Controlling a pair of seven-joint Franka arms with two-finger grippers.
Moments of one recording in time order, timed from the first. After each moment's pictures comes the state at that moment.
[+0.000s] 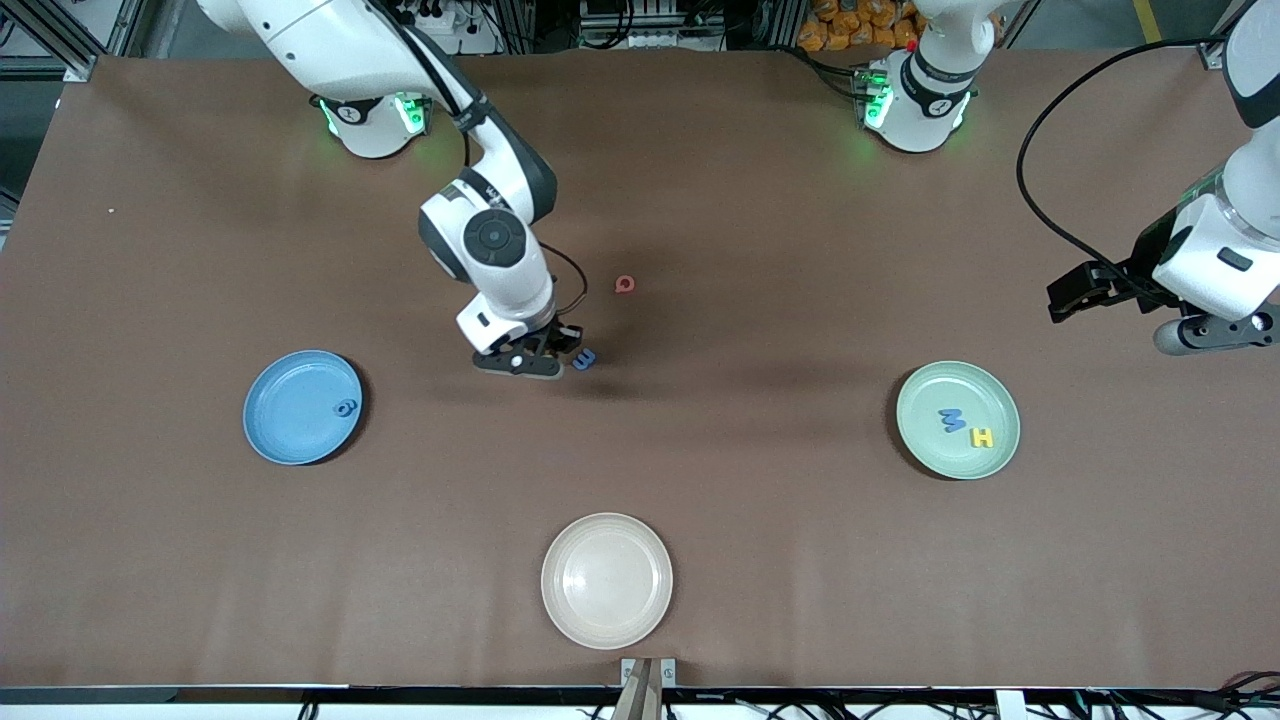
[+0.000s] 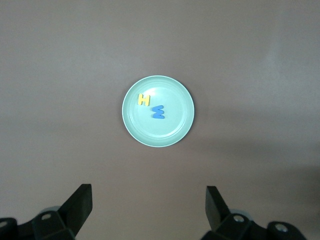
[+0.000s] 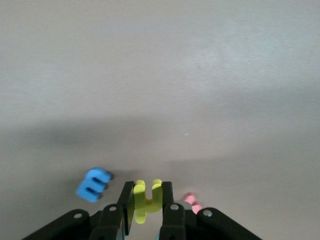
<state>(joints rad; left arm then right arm) 0.29 0.12 -0.43 -1.52 0.09 1.62 -0.24 0.41 0.47 0.20 -1.94 -0.16 2.37 0.85</state>
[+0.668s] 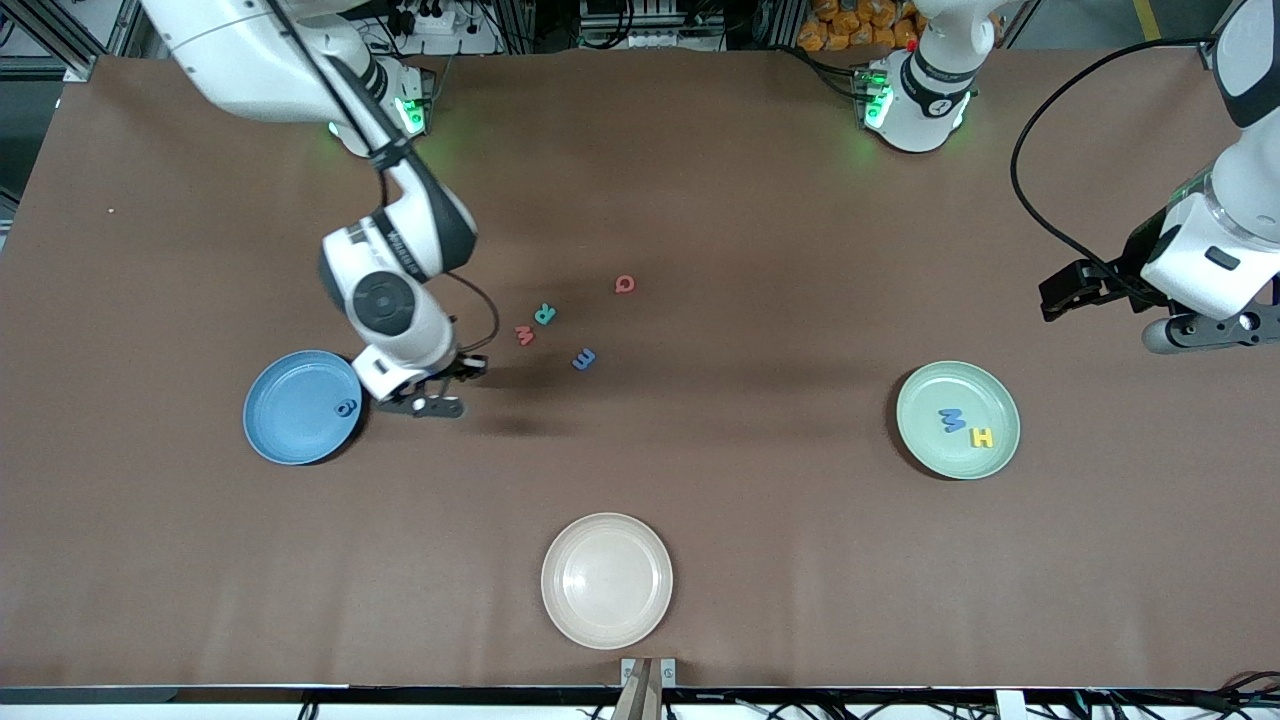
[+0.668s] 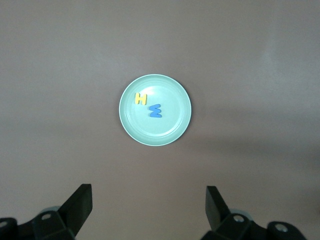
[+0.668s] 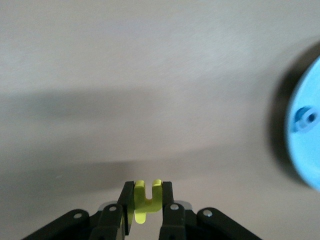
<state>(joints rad) 0.28 0.12 -0.44 -1.52 0.09 1.61 -0.24 0.17 0.45 0.20 -1.94 -0.18 2.25 0.51</state>
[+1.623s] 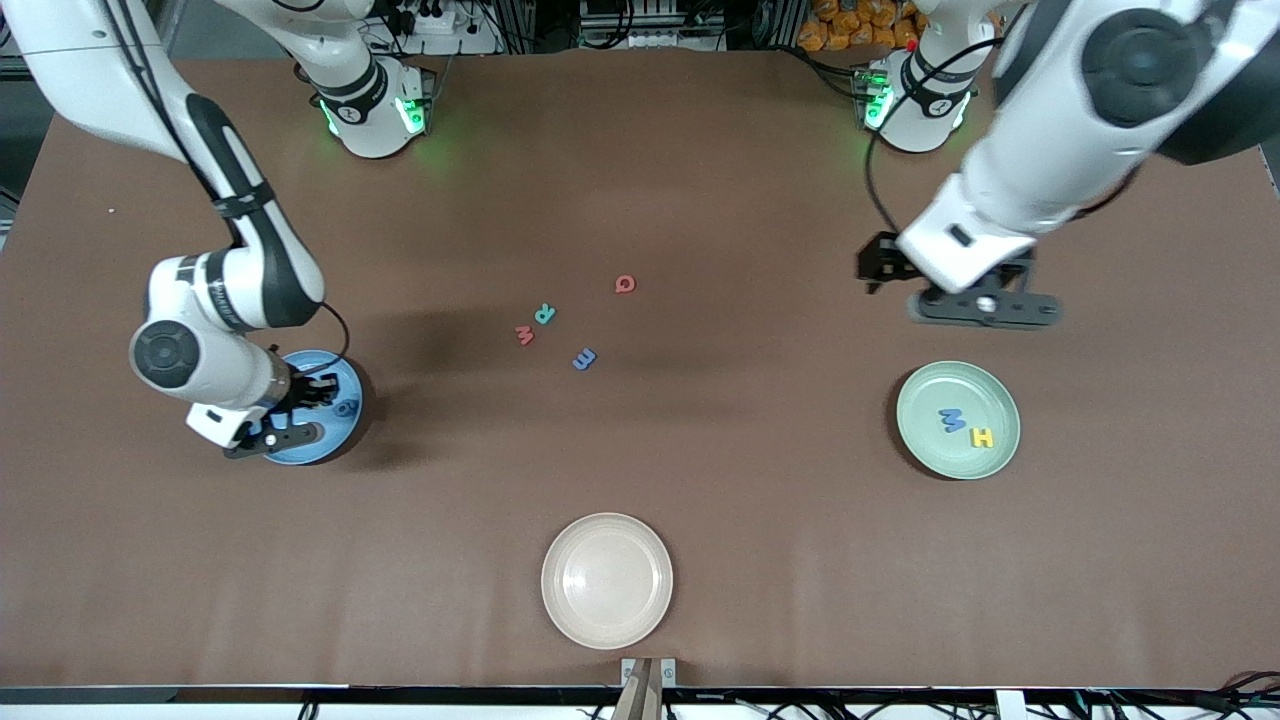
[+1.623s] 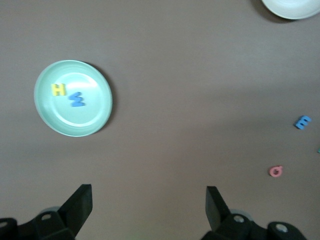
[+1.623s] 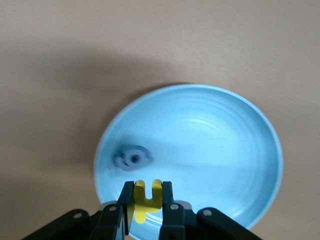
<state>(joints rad) 0.14 0.20 -0.66 -1.53 0.09 1.65 -0.43 -0.18 0.45 0.18 -1.94 -0.18 2.23 -0.15</state>
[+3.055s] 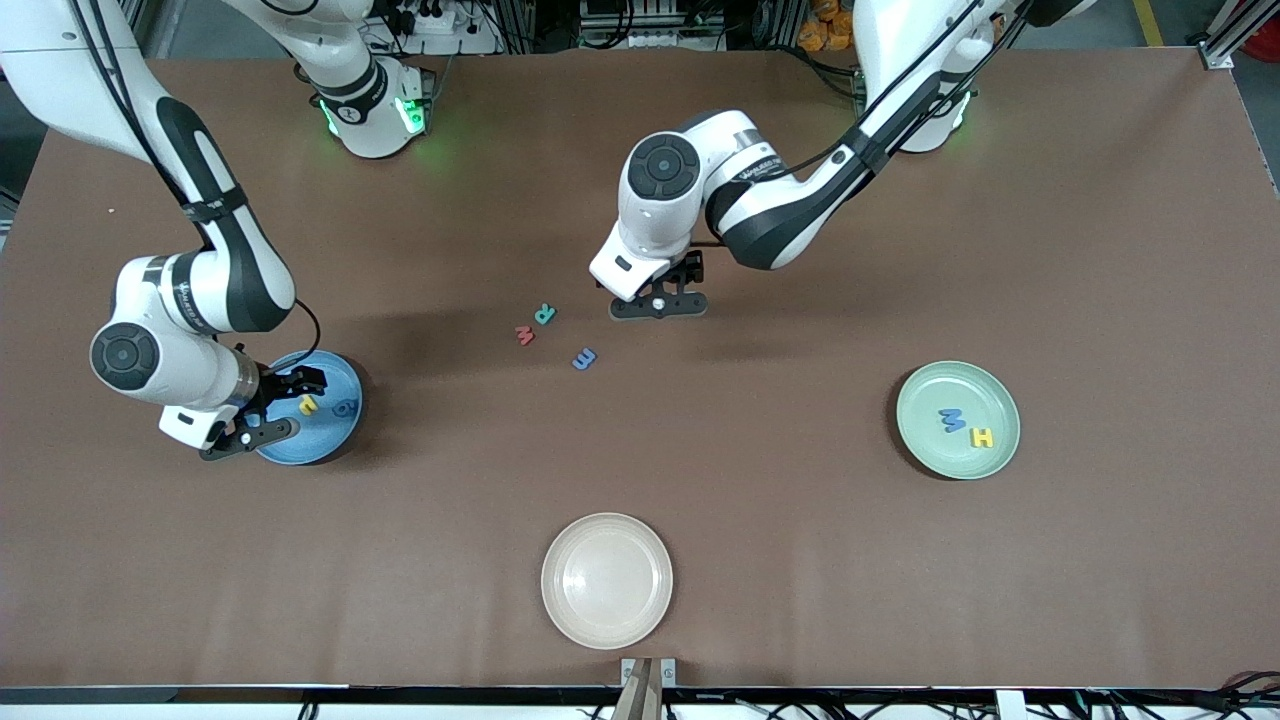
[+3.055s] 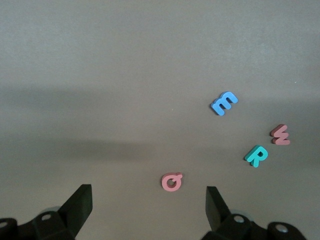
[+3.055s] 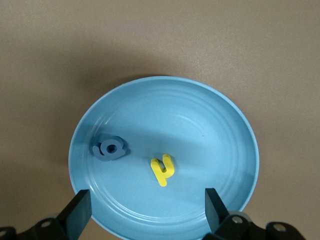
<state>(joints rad) -0.32 0.60 -0.65 -1.62 0.25 2.11 -1.08 -0.22 0.45 0.19 -1.94 -0.18 2.23 -0.25</state>
